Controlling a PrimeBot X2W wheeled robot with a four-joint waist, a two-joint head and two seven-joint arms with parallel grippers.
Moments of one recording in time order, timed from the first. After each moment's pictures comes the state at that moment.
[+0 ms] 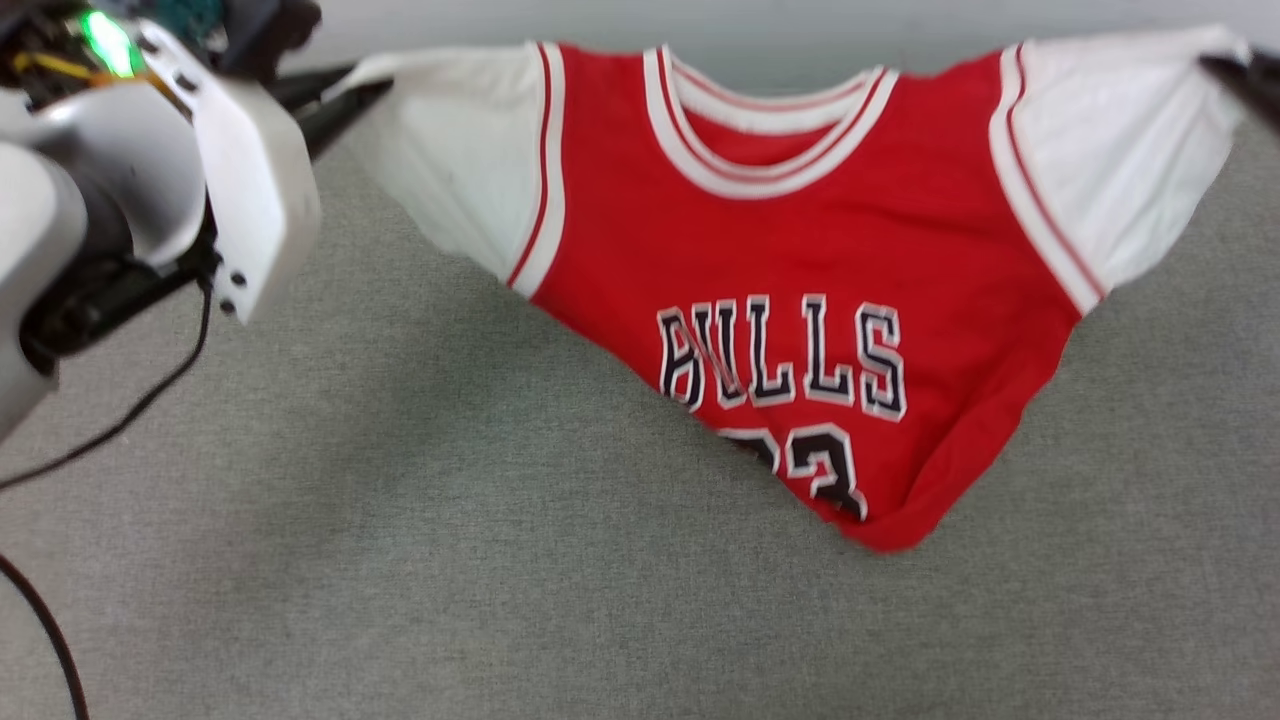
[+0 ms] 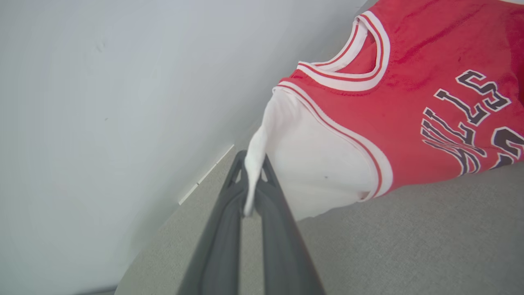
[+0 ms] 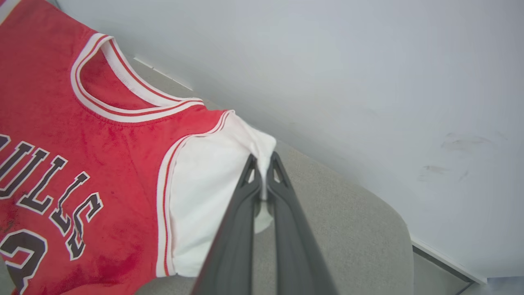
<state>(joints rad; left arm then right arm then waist) -1.28 0.92 -1.12 0.08 -0.93 -0.12 0.33 -1.03 -0.92 0.79 0.23 0.91 0.13 0.34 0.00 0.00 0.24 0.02</state>
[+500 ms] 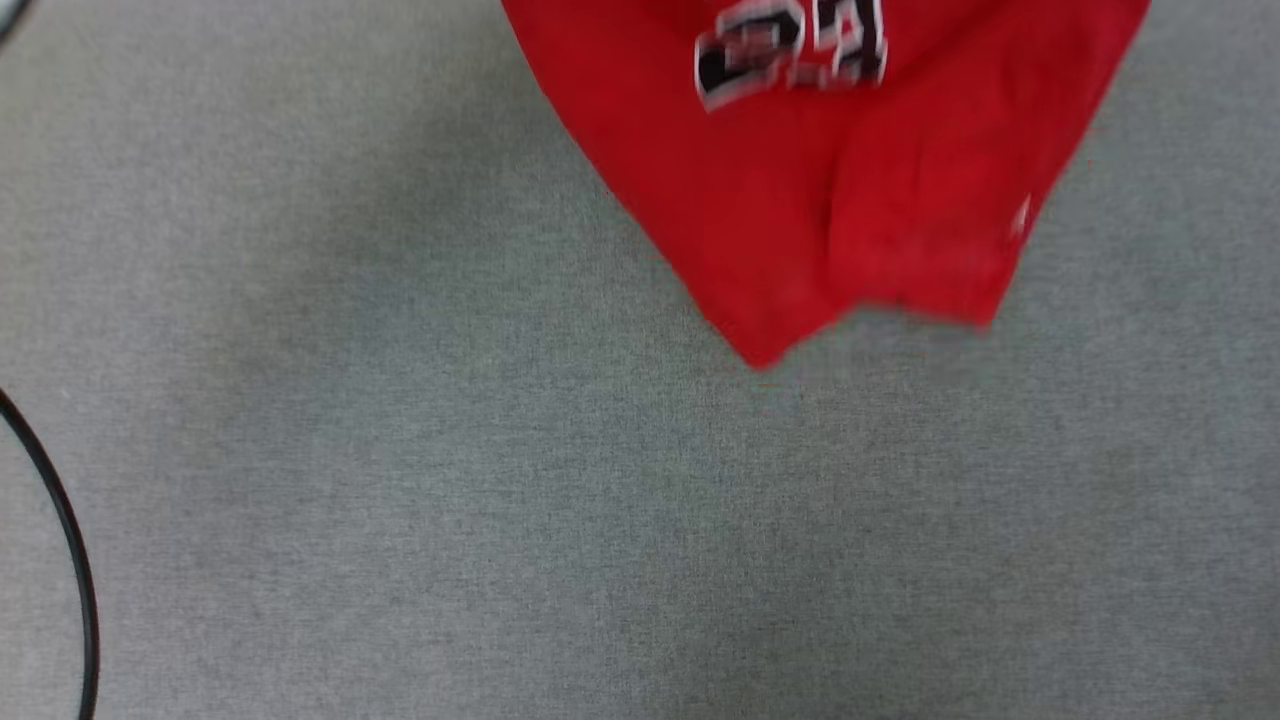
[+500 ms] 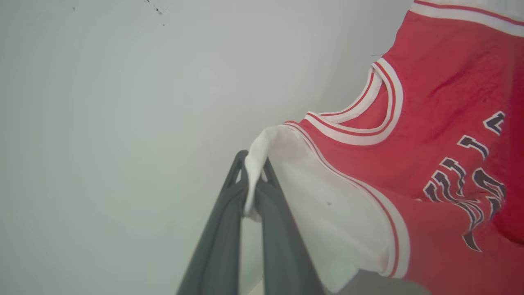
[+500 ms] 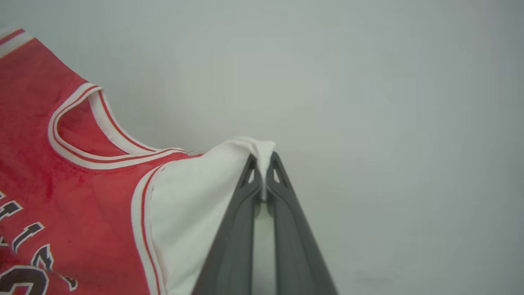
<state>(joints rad) -1.69 0.74 -1.00 0.33 -0.81 -0.12 0.25 -1.57 -0.71 0.71 0.45 0.62 0.13 0.28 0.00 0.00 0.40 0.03</state>
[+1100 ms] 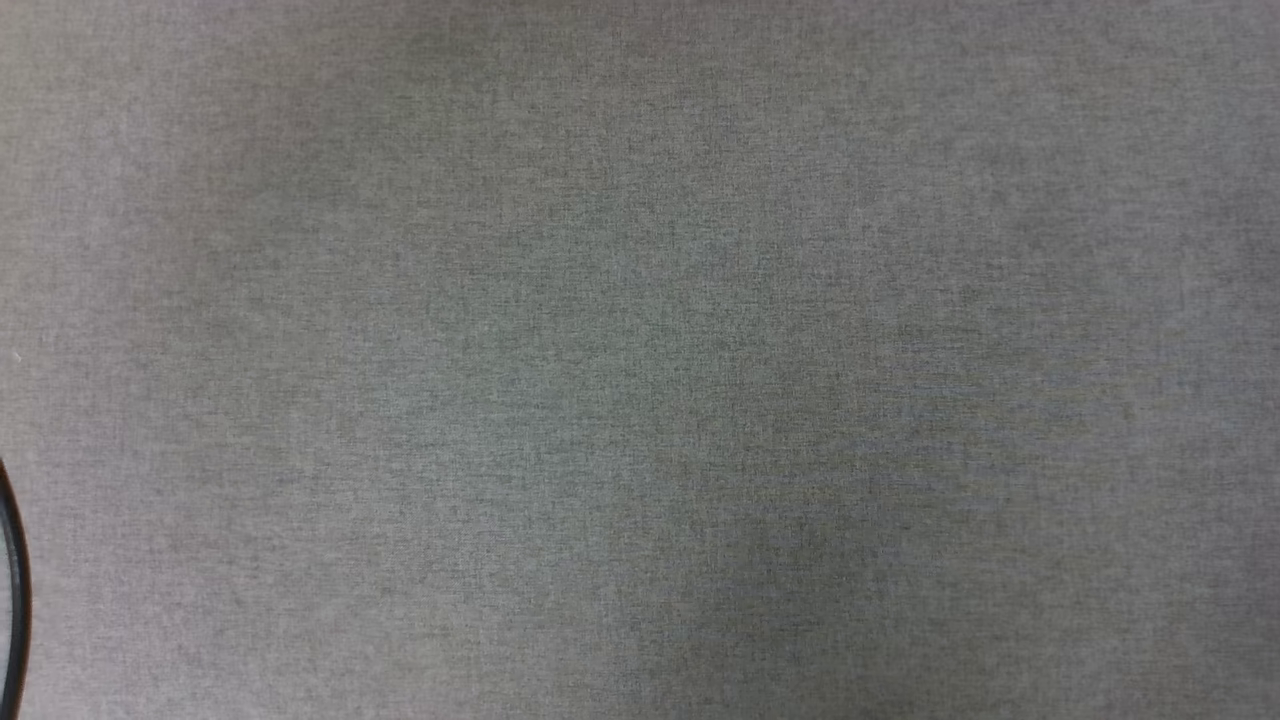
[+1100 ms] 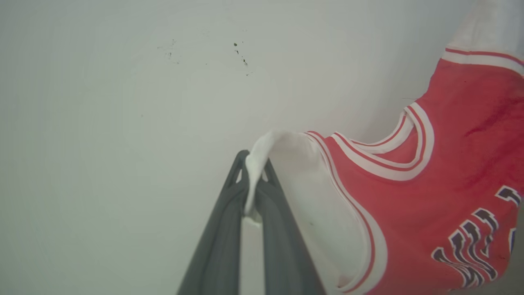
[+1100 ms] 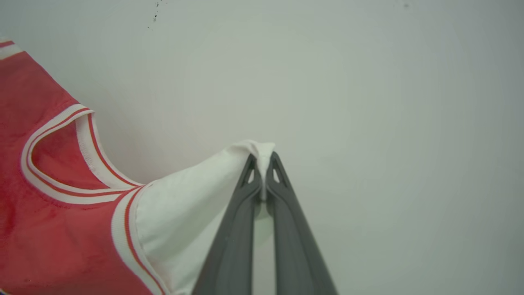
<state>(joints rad) -1.98 0.67 -0.96 0.59 -0.80 -0.13 0.06 -1.99 -0.50 0.75 0.81 0.49 0.13 0.09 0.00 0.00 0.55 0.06</state>
